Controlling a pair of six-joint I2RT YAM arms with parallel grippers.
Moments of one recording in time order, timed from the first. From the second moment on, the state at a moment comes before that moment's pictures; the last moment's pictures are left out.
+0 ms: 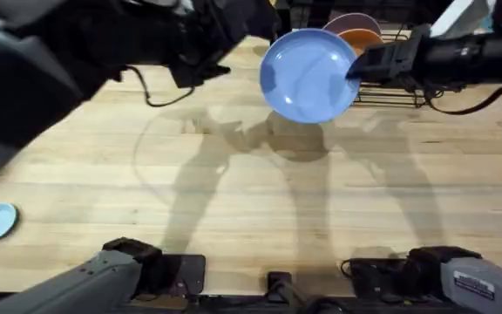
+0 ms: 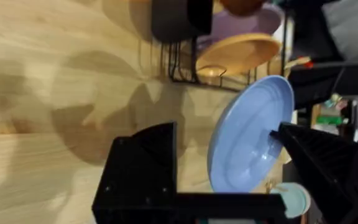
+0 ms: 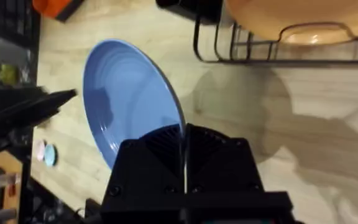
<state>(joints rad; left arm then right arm) -0.26 1.23 1.13 -0.56 0.40 -0.78 0.04 1.23 1.10 -0.69 -0.55 0.36</state>
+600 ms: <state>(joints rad) -0.19 1.13 1.13 -0.56 0.40 -0.78 -0.05 1.21 1.13 -0.54 -0.55 0.23</state>
